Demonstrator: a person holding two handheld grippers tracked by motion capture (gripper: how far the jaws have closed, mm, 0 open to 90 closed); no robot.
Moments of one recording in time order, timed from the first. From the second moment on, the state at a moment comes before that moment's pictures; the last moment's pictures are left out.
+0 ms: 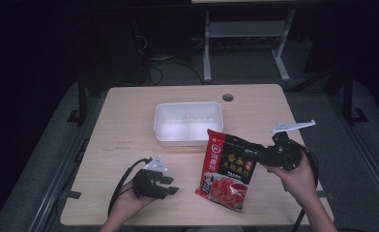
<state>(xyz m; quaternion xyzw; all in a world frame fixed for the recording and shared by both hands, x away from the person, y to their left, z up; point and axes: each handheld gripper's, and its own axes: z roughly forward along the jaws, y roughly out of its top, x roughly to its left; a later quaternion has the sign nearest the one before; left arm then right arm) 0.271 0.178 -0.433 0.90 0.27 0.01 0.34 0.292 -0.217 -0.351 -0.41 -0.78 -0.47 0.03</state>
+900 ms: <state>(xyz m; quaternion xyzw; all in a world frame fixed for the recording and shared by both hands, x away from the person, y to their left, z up) 0.269 0.206 -0.440 0.89 0.30 0.04 0.33 0.320 -0.200 -0.292 -0.40 -0.79 -0.46 -0.01</state>
